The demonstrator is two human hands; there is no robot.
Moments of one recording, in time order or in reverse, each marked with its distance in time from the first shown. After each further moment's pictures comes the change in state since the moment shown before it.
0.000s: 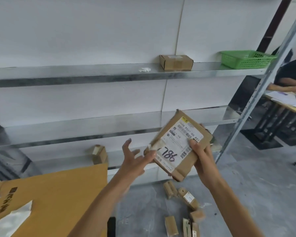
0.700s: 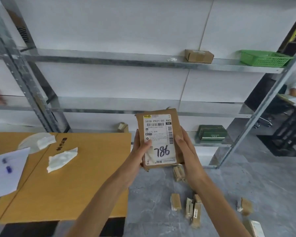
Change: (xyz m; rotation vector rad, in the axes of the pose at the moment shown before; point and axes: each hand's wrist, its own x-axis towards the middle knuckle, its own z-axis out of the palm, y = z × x) left_hand -0.221 -0.054 -0.014 -0.252 -0.067 0.176; right_hand -0.200 -0.002 0.094 -0.135 -0.173 0.081
